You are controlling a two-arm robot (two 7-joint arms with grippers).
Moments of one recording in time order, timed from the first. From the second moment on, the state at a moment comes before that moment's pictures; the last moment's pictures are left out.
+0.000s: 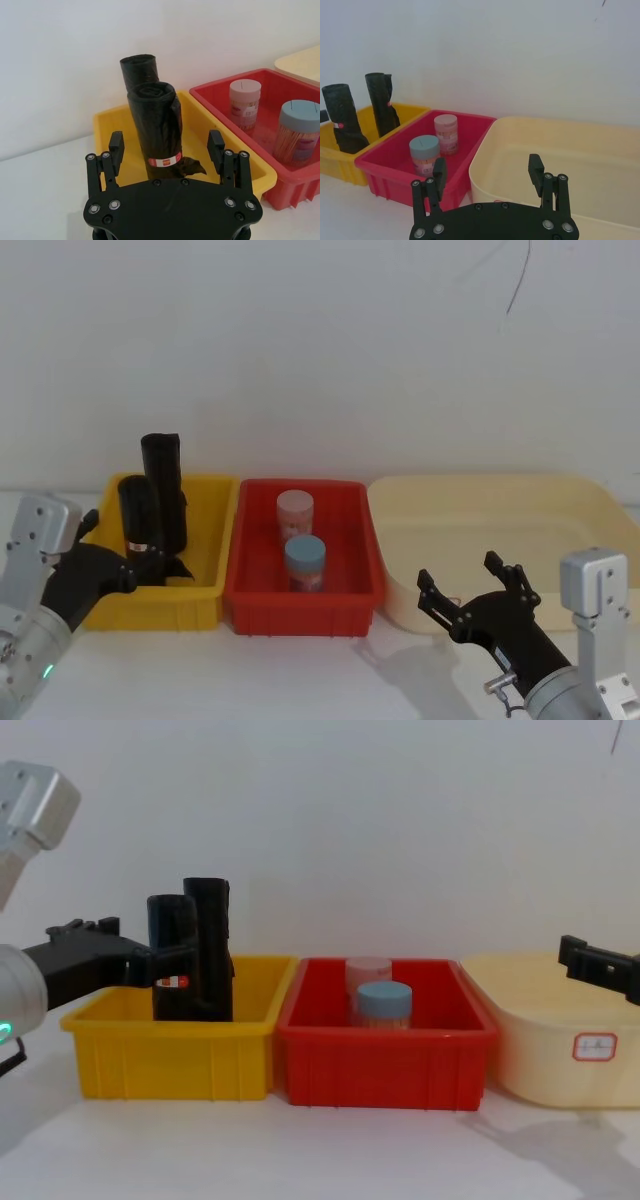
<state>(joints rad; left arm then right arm) -0.34 0.35 0.34 -1.41 -0.28 -0.01 -0.12 -0.01 0.34 -0.23 -1.77 0.29 0.03 0.07</state>
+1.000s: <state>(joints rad) -0.47 0.26 0.35 -1.23 -0.25 -0.03 -0.15 -0.01 0.34 -0.23 -1.77 0.29 0.03 0.07</state>
